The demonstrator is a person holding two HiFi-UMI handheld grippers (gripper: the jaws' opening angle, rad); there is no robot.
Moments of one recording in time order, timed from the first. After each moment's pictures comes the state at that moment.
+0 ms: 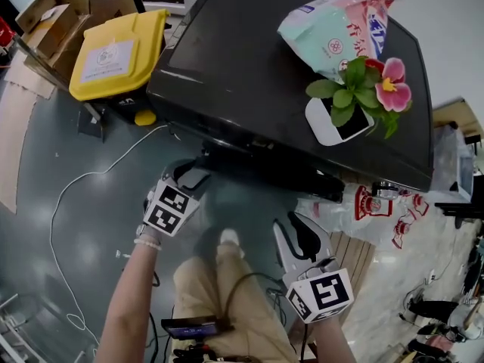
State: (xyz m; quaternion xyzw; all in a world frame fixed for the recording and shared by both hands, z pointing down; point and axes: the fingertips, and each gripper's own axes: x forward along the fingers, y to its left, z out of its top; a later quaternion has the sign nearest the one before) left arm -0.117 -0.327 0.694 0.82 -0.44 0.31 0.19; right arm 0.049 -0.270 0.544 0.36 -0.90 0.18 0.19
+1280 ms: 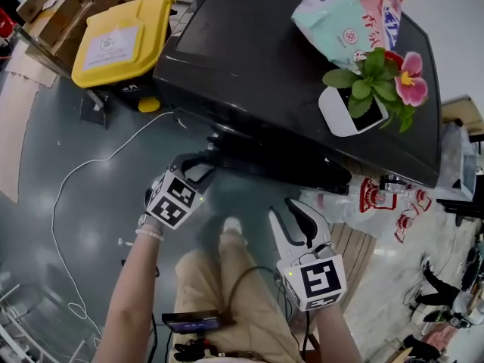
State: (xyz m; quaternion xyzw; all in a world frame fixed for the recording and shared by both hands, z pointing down) left arm -0.110 -0.308 0.704 0.83 -0.39 0.35 0.19; right arm 0.026 -0.269 0.560 0.32 -0.90 0.13 0.26
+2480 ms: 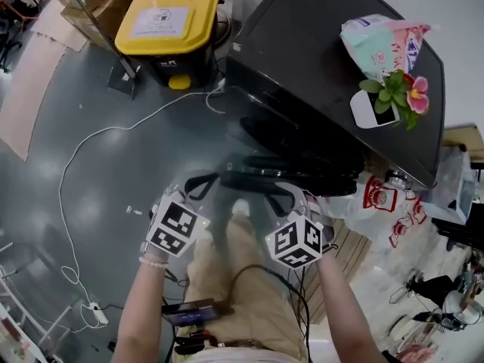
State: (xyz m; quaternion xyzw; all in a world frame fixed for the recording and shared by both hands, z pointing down) left arm -0.139 -0.197 0.578 0.81 -0.48 0.26 0.21; right arm -0.030 -0.205 0.610 0.09 -0.87 -0.06 0.49
